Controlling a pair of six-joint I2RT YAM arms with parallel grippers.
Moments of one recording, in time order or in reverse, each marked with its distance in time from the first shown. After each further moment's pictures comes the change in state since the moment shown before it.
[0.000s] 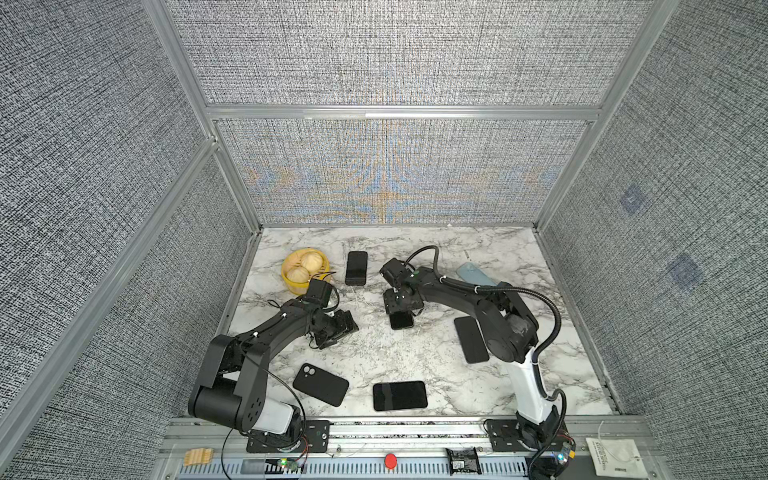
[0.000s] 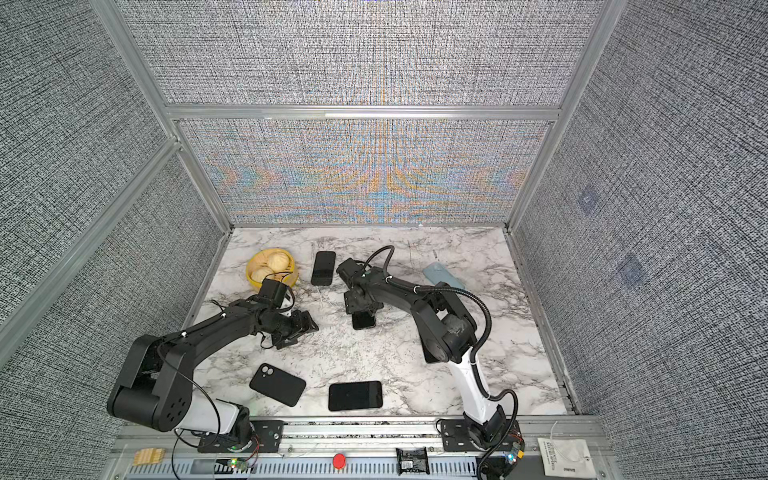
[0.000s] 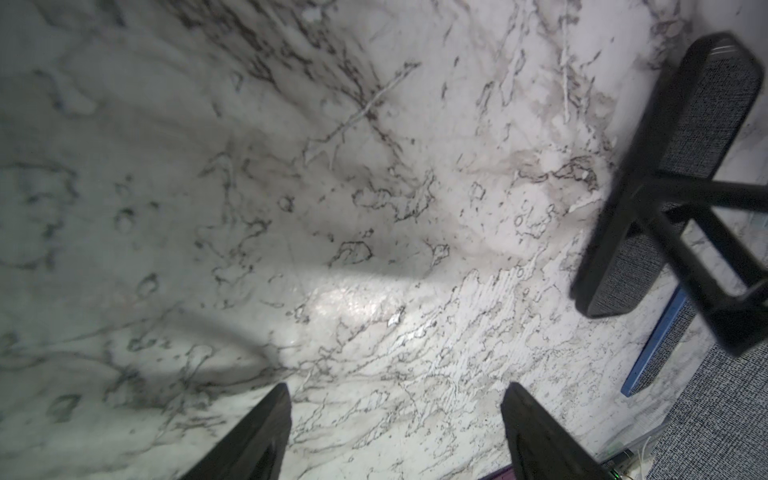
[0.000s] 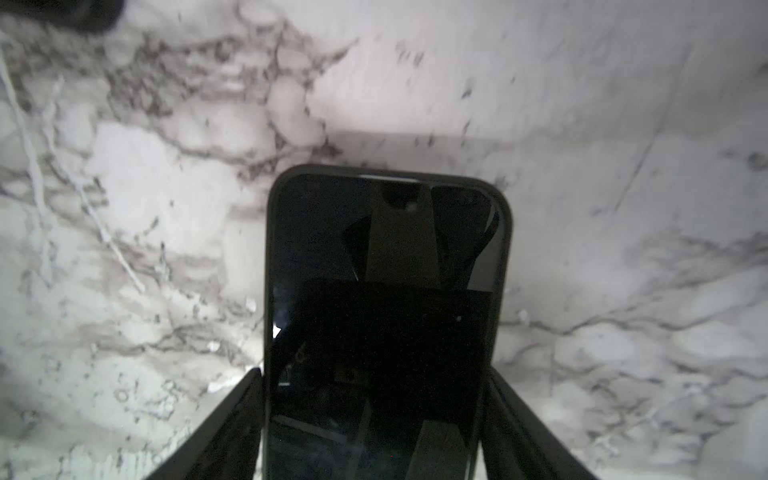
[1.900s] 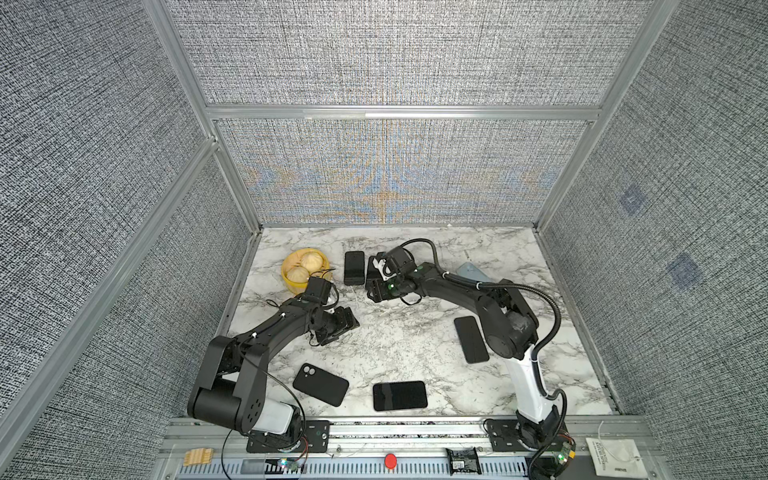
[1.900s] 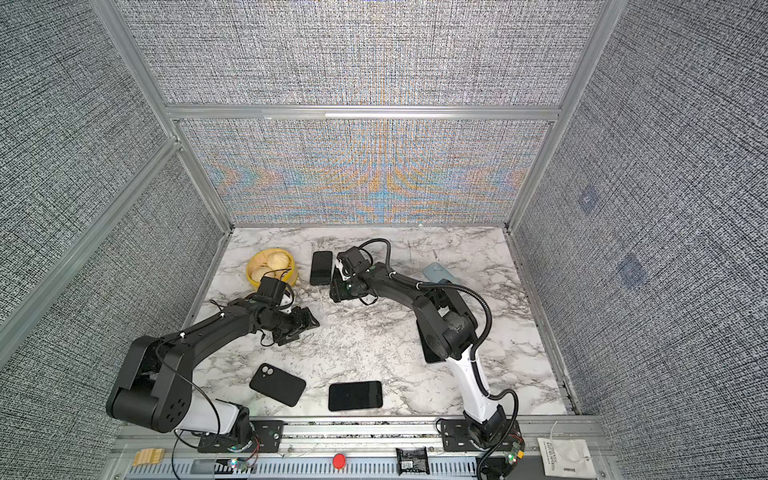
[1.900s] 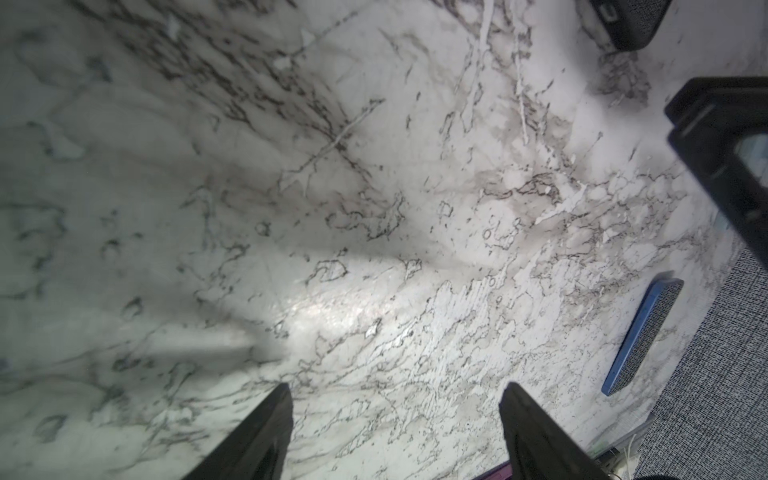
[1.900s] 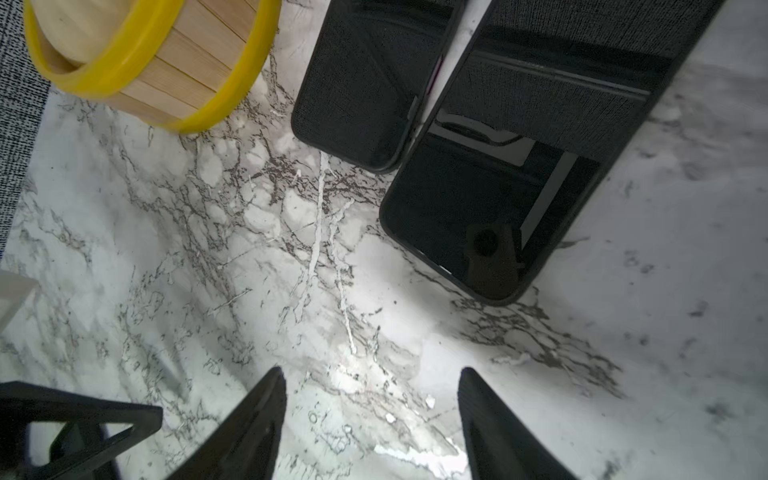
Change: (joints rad) left arm 0.006 -0.014 0.000 0.028 0.012 0.000; right arm -0.013 0.008 -0.013 0.286 -0.332 -0.123
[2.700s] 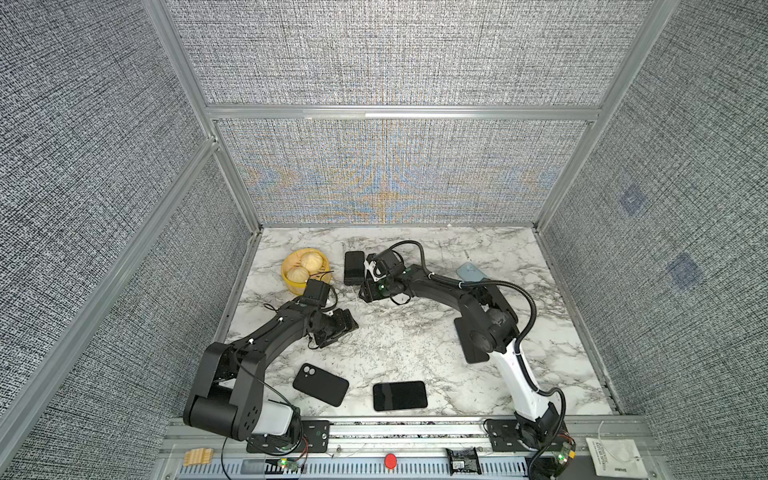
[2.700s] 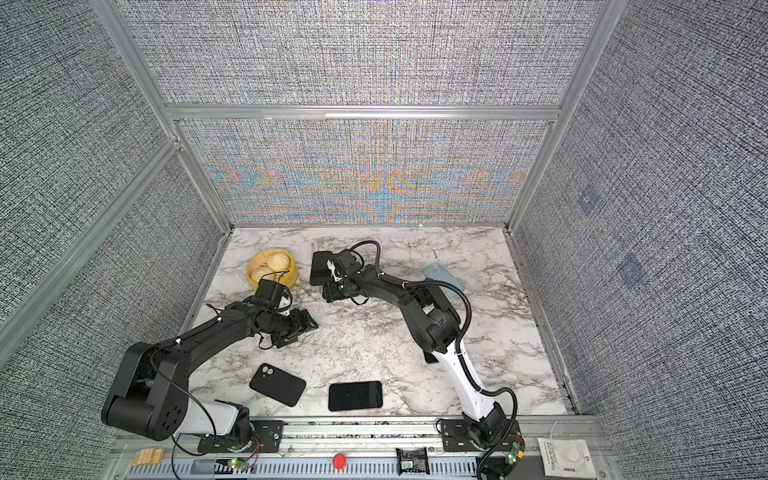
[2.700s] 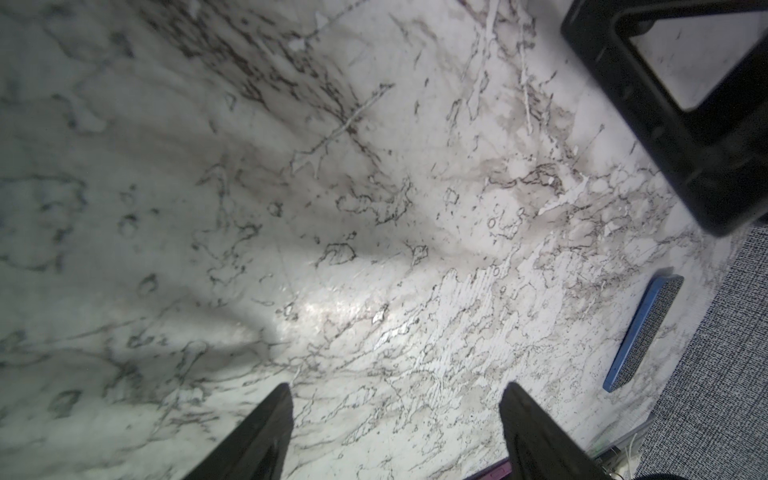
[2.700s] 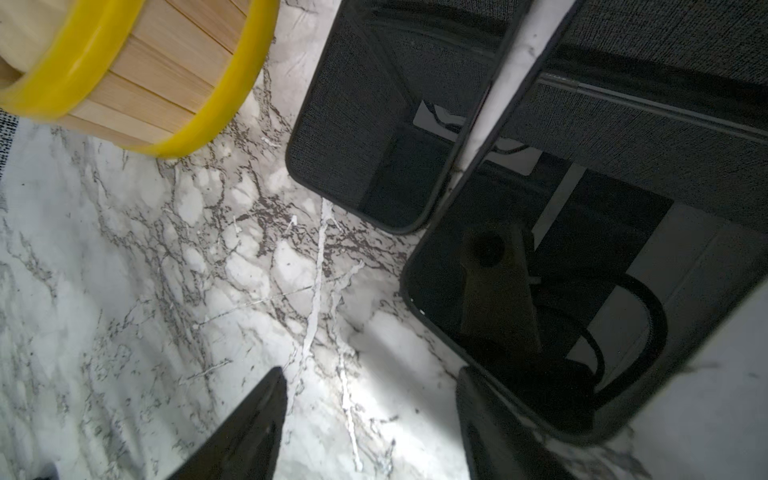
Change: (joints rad) left arm 0.002 -0.030 -0.021 0.000 -0.002 -0.004; right arm 0.005 0.156 0.144 0.034 0.000 0.001
